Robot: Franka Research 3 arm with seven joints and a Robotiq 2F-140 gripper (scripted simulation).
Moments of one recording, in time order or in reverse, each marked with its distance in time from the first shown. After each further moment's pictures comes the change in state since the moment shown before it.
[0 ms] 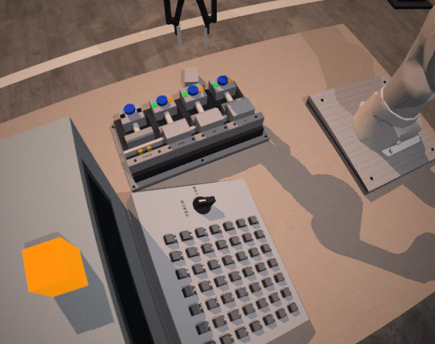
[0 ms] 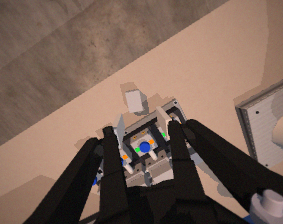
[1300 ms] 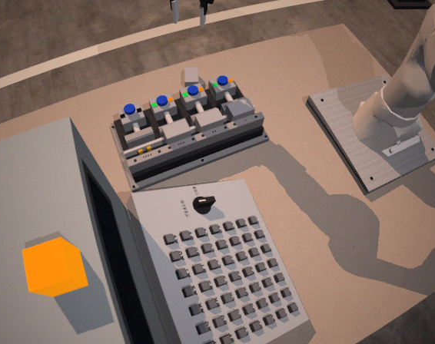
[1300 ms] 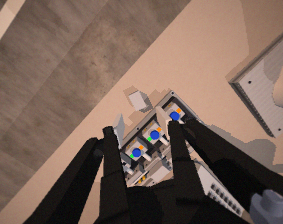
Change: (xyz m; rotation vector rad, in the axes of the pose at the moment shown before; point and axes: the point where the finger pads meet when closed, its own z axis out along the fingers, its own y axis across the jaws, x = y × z) arm 0.002 -0.005 -0.066 0.016 0.048 0.263
